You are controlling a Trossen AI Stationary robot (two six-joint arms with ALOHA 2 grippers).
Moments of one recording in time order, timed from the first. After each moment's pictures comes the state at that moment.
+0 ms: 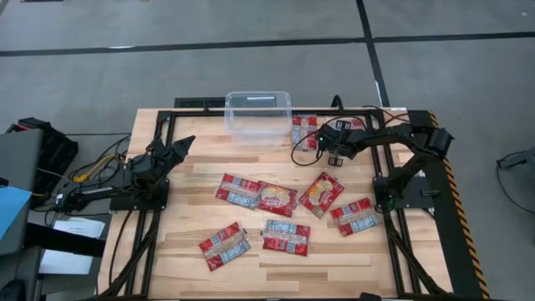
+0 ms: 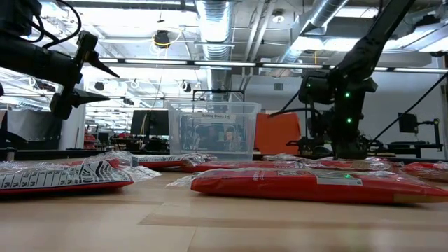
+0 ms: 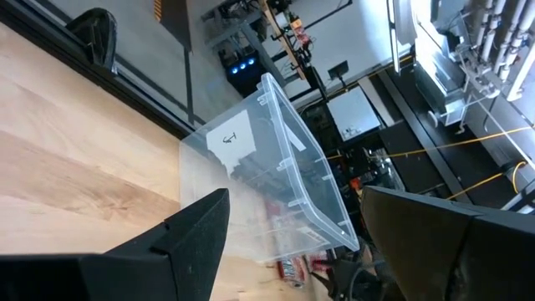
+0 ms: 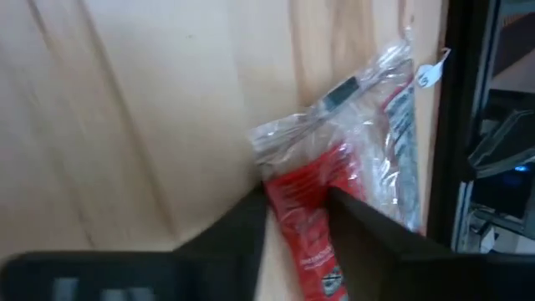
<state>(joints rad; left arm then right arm) 0.20 0.01 0.03 0.02 -0.77 -1.06 -0.60 1.62 0.62 -0.31 0.60 -0.47</state>
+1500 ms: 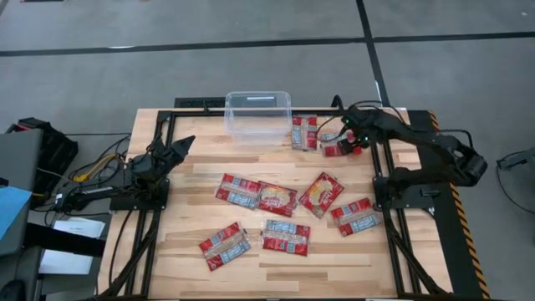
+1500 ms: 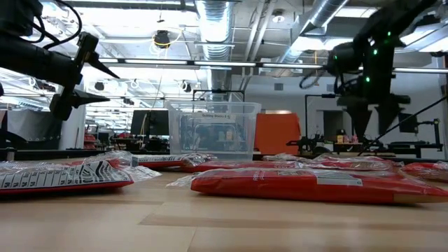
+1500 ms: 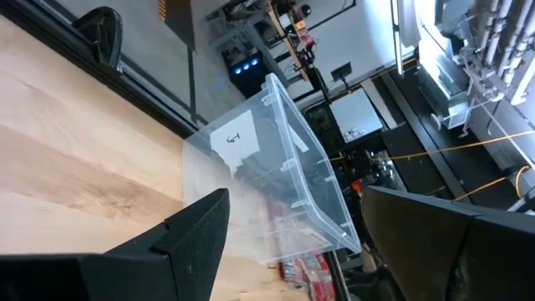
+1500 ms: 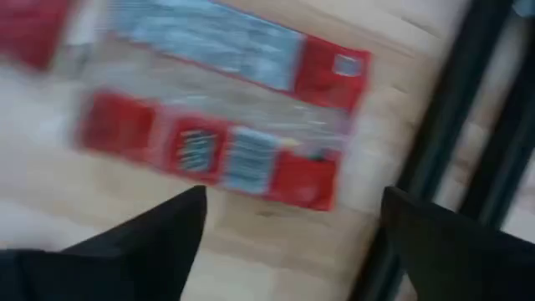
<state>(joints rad) 0.20 0.03 0.03 0.02 -0.77 -1.08 -0.82 1.21 0.74 -0.87 0.22 0.39</state>
